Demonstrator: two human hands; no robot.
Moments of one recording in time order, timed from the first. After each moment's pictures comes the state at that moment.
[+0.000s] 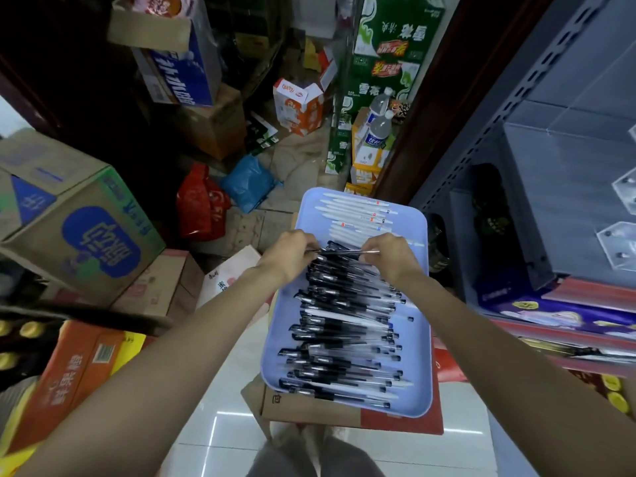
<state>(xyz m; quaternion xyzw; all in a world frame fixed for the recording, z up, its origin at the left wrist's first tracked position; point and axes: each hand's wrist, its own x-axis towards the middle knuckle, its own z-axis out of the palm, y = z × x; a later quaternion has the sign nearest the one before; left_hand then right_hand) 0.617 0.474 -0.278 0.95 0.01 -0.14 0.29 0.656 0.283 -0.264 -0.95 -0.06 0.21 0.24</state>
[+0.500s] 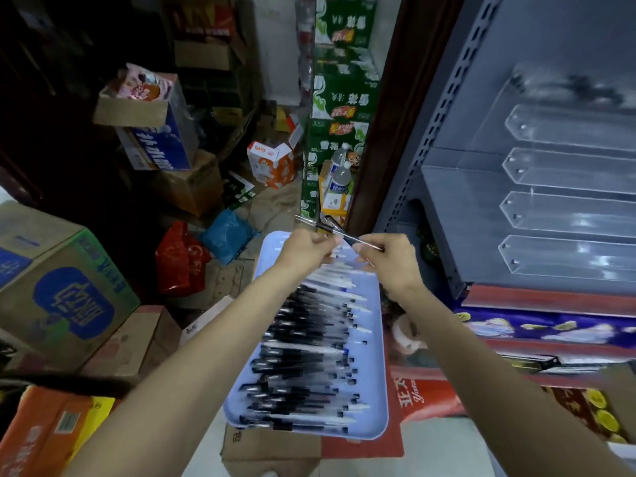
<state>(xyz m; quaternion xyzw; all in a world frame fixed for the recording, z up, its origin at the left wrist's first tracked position) 0.630 0.388 -0.188 0.79 0.11 -0.11 0.60 0.632 0.237 -0.181 -0.87 -0.02 0.03 0.50</state>
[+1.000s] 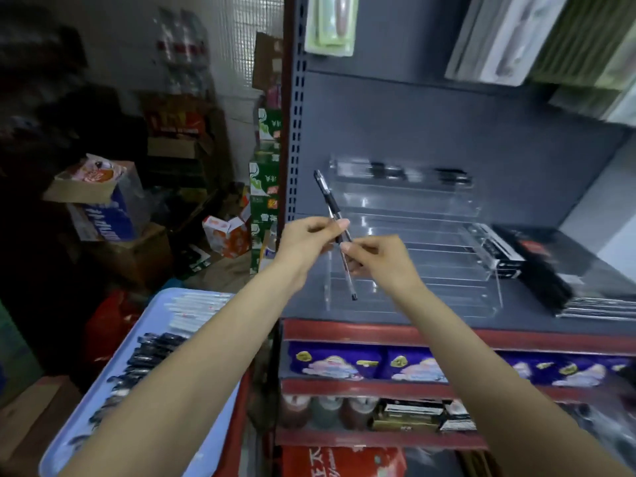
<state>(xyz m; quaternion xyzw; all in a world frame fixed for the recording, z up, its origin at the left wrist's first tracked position) 0.630 0.131 -0.057 0.68 0.01 0.05 0.73 0.621 -0.004 -0.056 -0.82 -0.11 -0.02 0.56</state>
